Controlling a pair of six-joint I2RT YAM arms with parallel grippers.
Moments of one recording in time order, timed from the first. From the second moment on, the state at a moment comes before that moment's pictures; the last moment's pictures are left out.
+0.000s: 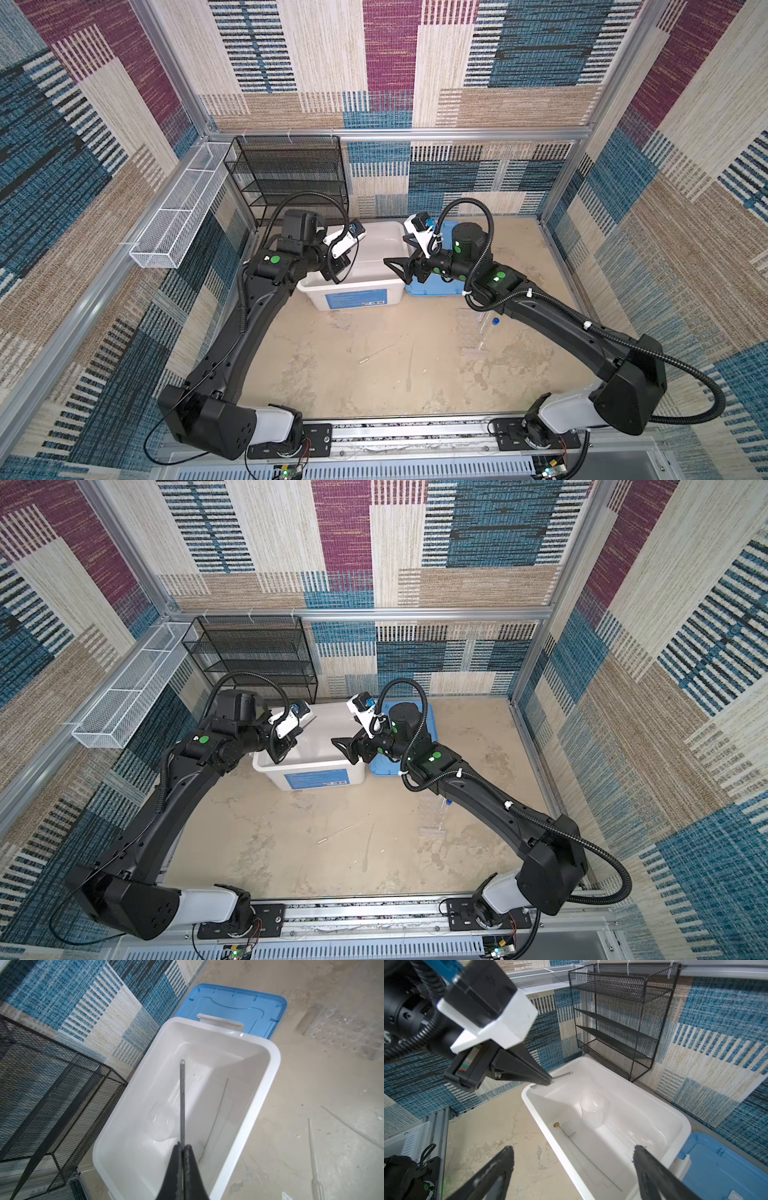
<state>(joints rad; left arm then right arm) -0.25 1.38 1.49 -0.78 0.26 0.73 0.67 1.46 1.29 -0.08 -0.33 0.00</state>
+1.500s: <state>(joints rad) -0.15 1.92 1.80 -0.72 0.21 1.11 0.58 1.80 1.48 0.07 -0.38 -0.07</state>
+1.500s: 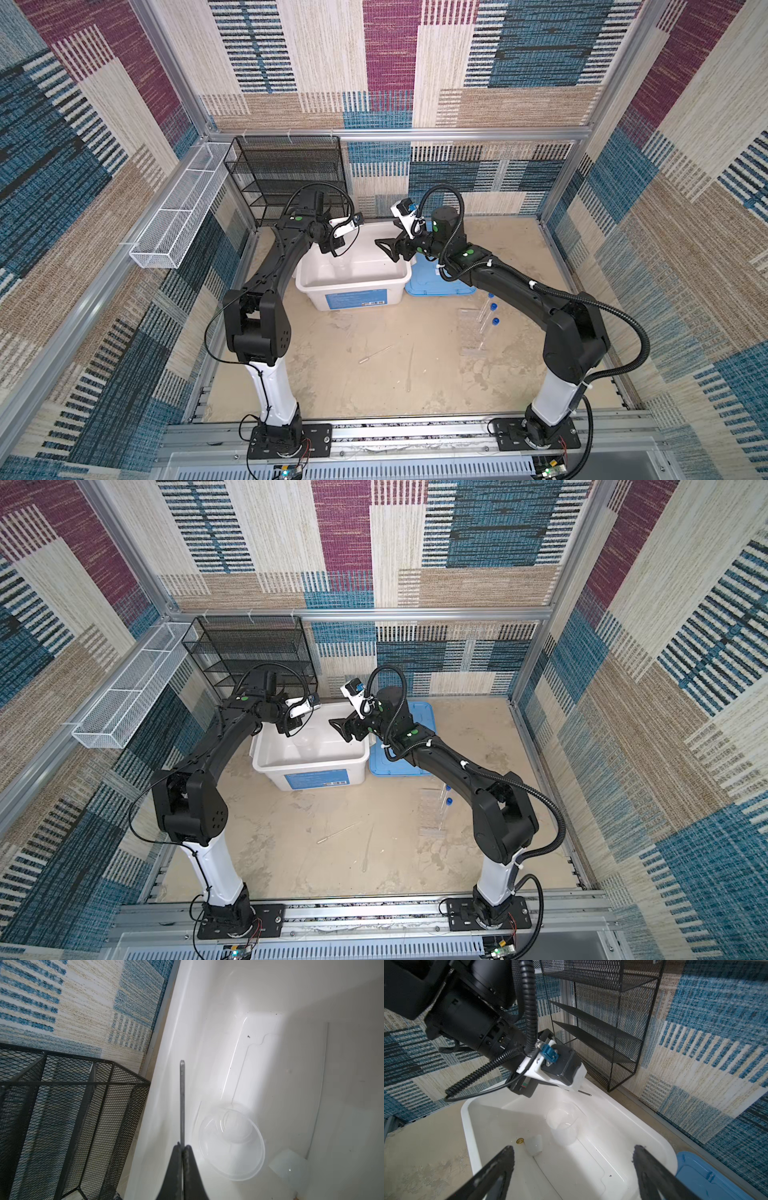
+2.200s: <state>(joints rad) -0.12 1.67 1.57 -0.73 0.29 0.33 0.58 1.83 1.51 0.08 -0.44 -0.01</state>
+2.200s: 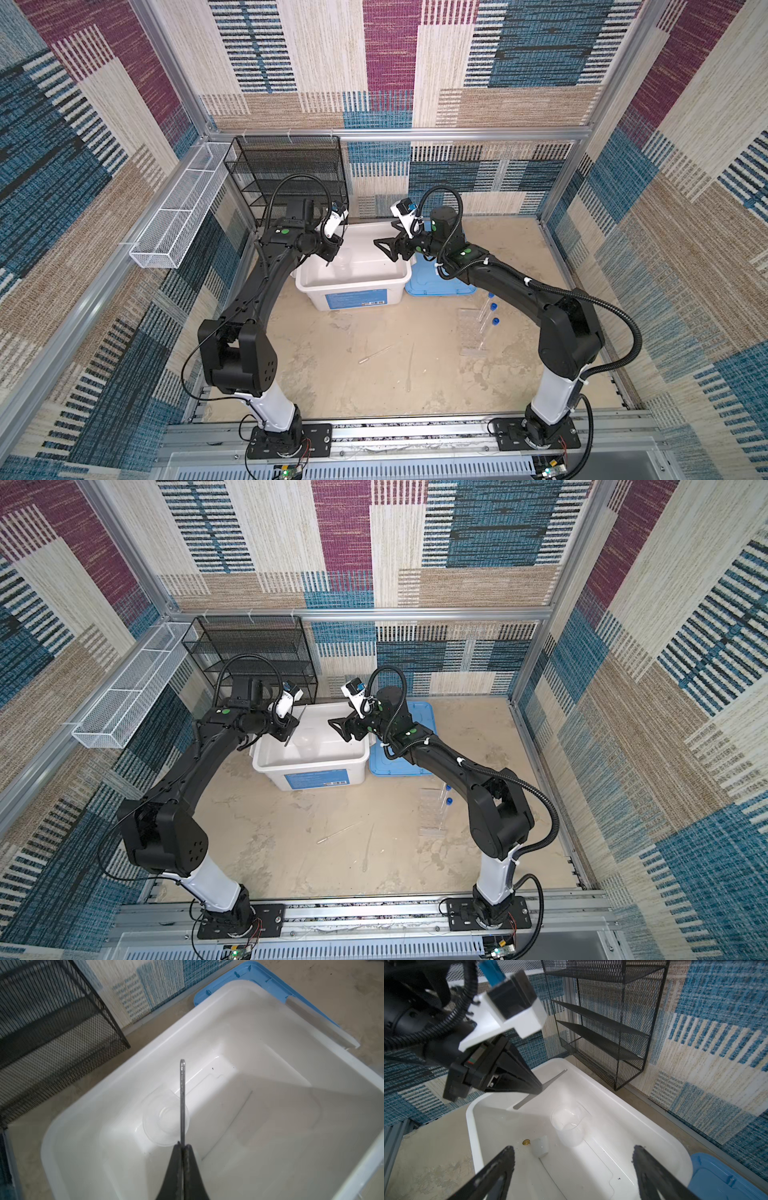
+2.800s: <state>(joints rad) -0.07 1.75 1.62 -0.85 0.07 -0.05 0.62 2.08 1.93 -0.15 -0.44 0.00</state>
